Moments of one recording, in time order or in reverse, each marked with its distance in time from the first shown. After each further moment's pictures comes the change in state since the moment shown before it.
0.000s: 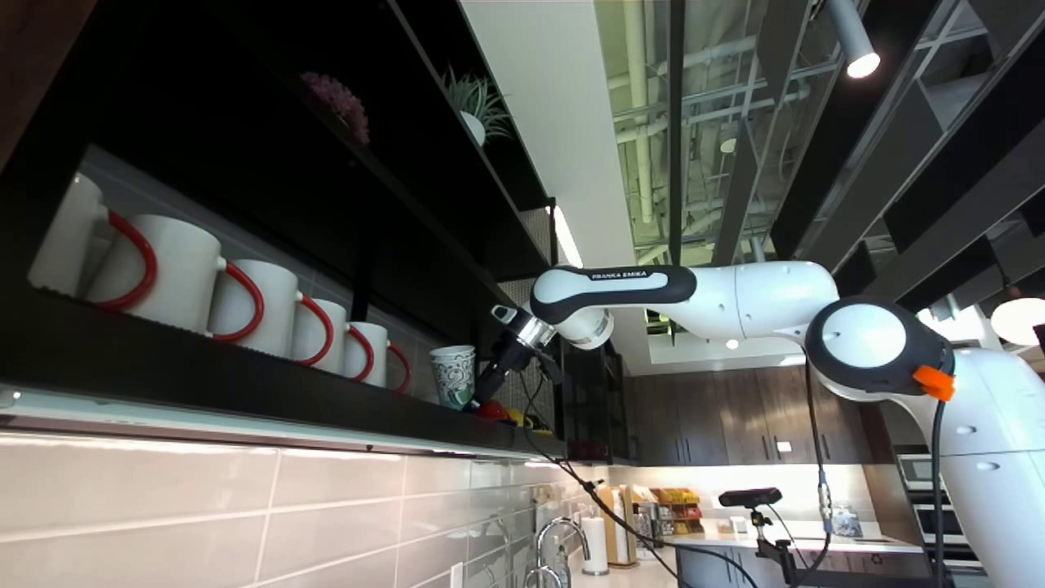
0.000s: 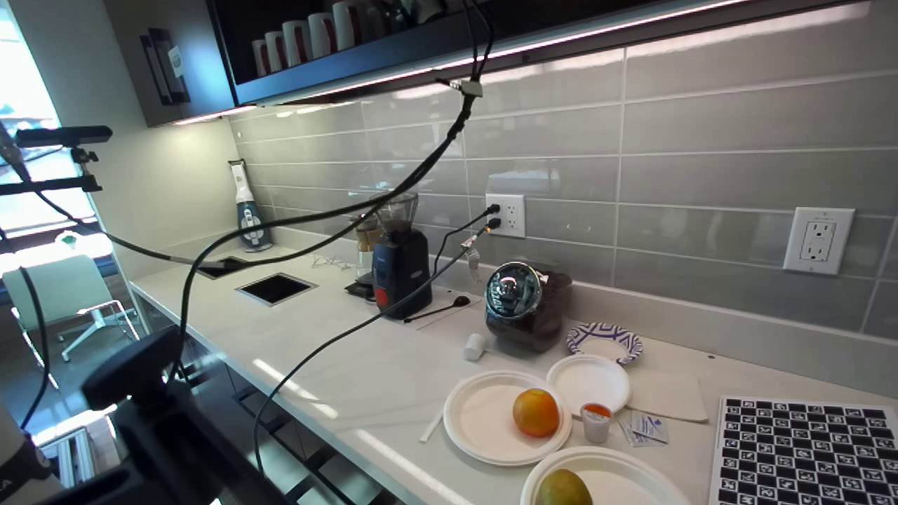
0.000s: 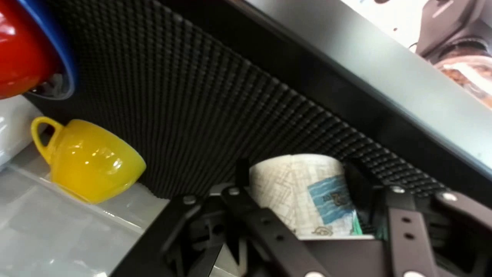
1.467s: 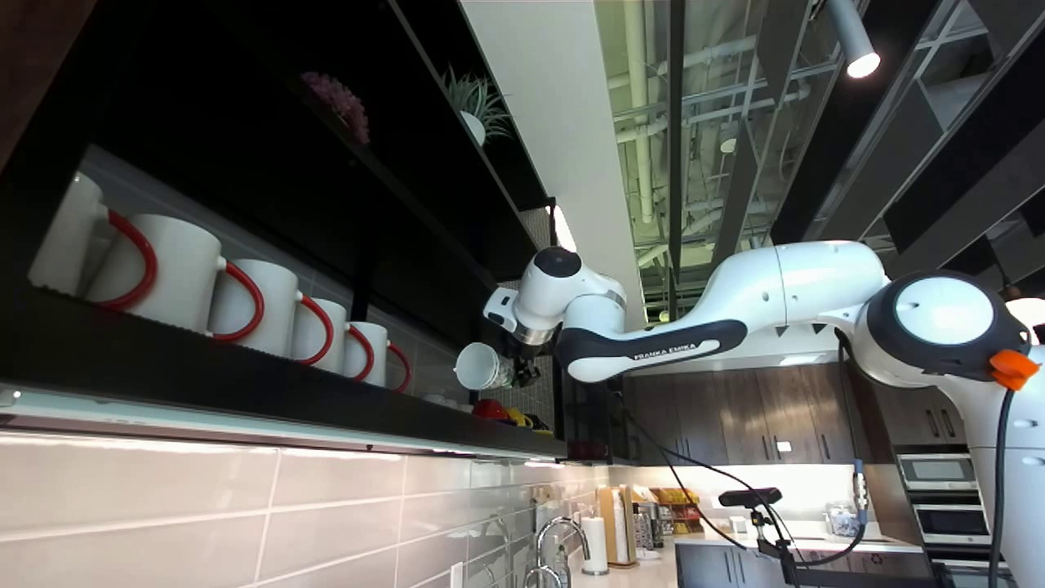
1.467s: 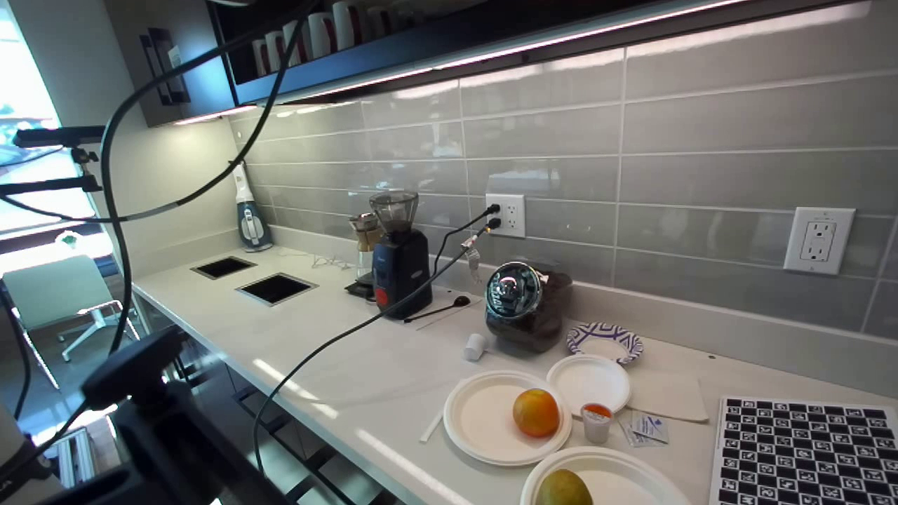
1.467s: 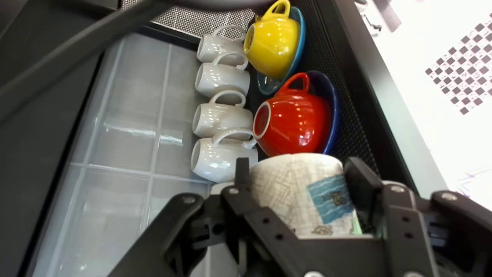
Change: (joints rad) arm 0.049 -0.161 0.081 -0.206 -1.345 0.049 0.259
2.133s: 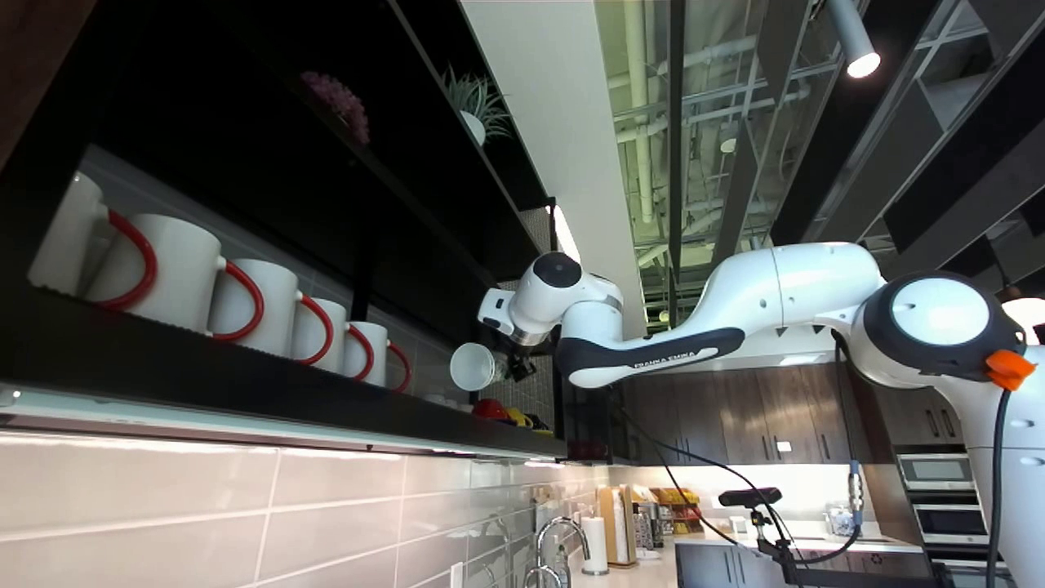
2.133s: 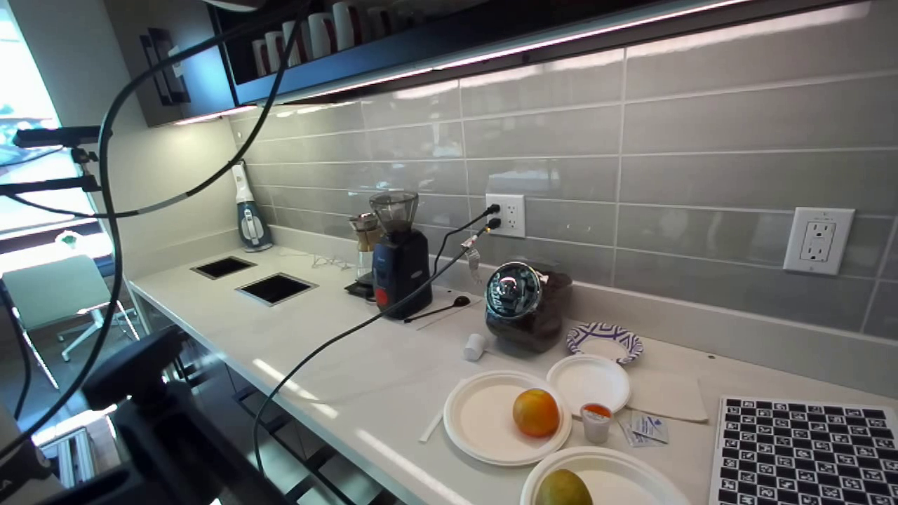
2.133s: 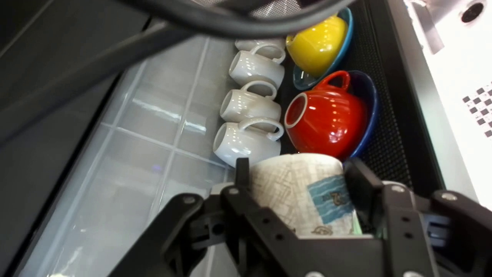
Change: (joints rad) arm 0.011 0.011 -0.006 -0.001 -0.126 0.073 -0.063
